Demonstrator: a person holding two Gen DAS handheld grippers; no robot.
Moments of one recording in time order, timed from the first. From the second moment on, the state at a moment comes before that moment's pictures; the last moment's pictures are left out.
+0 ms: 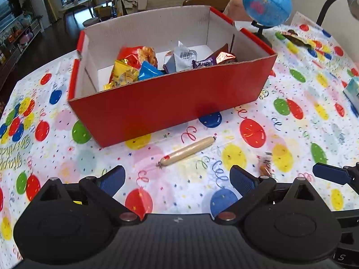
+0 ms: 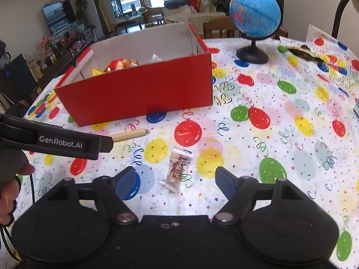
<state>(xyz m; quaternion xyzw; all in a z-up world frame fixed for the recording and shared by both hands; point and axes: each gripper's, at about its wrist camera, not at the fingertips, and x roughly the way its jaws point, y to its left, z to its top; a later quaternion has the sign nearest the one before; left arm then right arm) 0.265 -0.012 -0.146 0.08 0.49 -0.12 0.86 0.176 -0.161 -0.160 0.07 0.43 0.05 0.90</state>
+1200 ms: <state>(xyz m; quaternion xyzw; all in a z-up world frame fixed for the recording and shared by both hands) 0.303 -0.038 -0.188 0.13 0.51 -0.22 0.82 0.213 -0.152 -0.198 0.06 0.45 0.06 0.89</state>
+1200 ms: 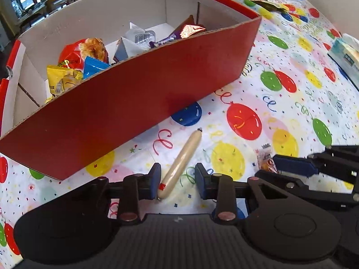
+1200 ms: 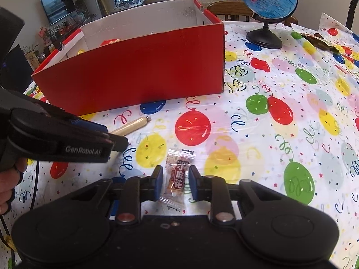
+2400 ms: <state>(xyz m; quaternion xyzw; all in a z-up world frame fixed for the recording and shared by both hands) 0.240 0.009 -0.122 0.01 0.49 -0.16 0.86 0.165 -0.152 -0.133 0.06 0.39 0.07 0.92</state>
